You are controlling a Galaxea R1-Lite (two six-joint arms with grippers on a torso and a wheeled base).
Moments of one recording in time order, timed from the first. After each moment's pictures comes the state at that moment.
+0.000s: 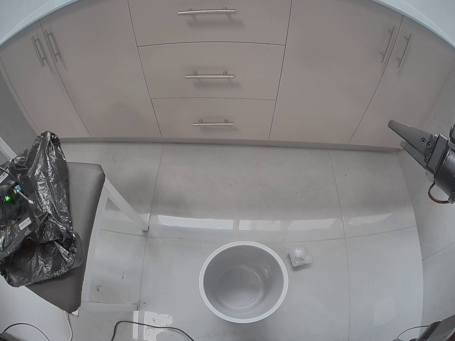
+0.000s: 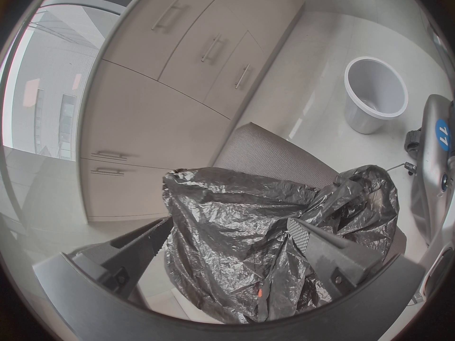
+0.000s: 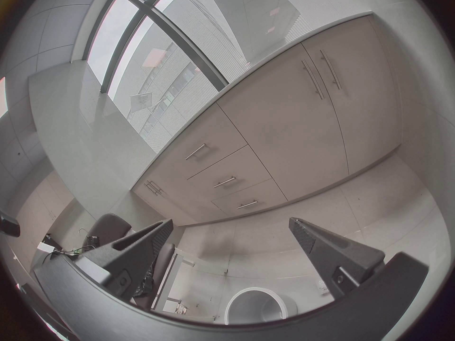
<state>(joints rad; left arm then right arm) 0.28 1.27 -0.69 -0.12 -0.05 1.21 0.27 1.18 -0.60 -0.64 0.17 0.49</state>
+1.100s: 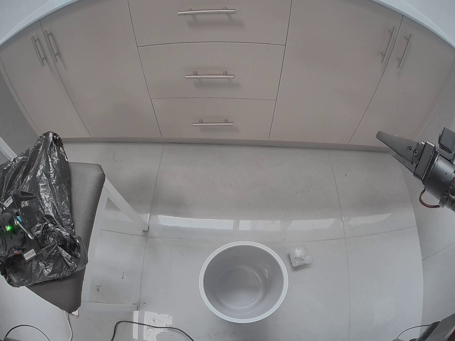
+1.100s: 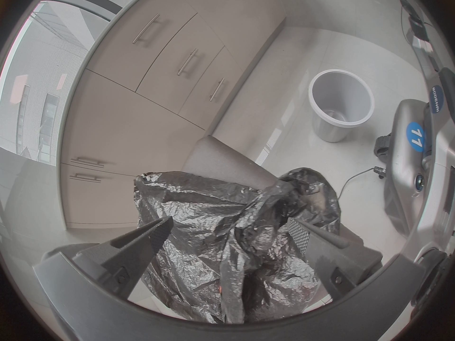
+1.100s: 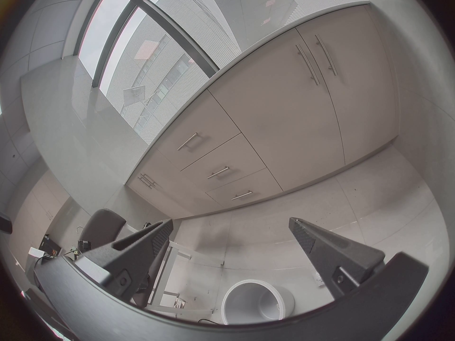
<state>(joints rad) 0.25 1.16 -0.57 -0.01 -0.15 1.21 0.27 1.24 -0.60 -0.64 0.17 0.50</state>
